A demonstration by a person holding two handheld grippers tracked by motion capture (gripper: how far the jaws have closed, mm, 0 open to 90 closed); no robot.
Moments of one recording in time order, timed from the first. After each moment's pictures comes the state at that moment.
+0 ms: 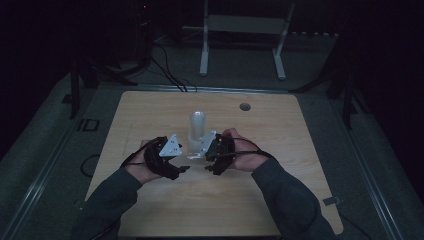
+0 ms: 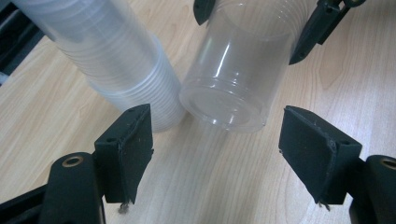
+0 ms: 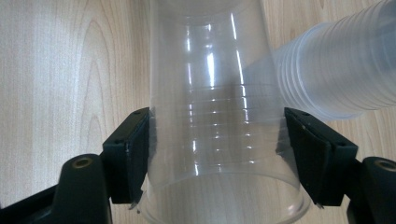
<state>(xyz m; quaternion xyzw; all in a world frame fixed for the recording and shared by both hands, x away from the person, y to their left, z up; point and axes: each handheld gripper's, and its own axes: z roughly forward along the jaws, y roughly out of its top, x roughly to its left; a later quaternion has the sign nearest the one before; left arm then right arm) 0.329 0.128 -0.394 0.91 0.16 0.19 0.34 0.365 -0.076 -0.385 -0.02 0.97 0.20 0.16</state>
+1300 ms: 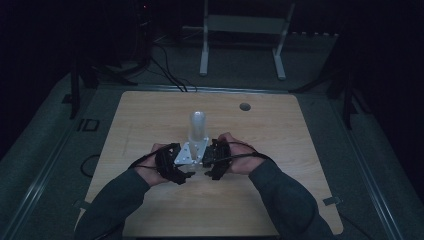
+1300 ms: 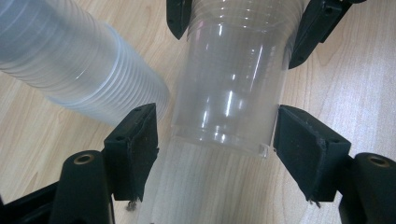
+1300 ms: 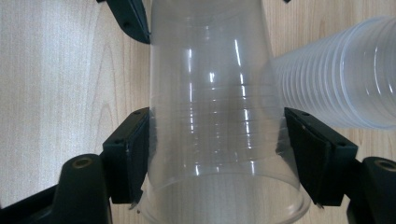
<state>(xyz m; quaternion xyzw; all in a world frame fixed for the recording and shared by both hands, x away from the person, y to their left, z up) 0.326 0.101 -0.408 0.93 0.11 0.19 0.28 0.358 -0.066 -0.397 -0.04 0.98 0.16 0.15</state>
